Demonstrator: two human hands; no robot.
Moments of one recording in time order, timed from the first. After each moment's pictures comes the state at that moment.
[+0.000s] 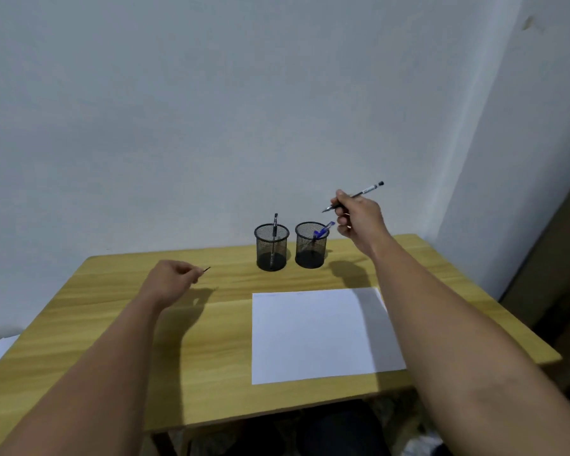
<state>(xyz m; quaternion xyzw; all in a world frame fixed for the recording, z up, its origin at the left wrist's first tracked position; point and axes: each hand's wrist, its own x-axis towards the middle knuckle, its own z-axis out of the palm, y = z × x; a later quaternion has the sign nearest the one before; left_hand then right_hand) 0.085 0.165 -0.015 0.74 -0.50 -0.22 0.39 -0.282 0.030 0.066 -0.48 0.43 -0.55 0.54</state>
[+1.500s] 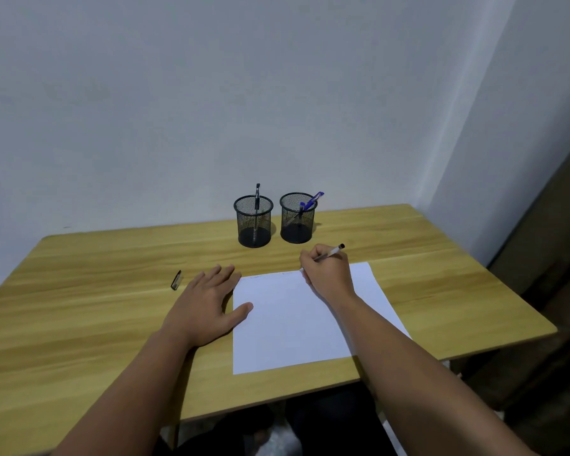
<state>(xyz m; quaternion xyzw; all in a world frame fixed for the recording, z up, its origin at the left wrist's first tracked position) 0.001 0.164 -0.109 0.64 -0.75 -0.05 0.15 -0.256 0.057 -0.112 -0.54 0.51 -0.50 0.45</state>
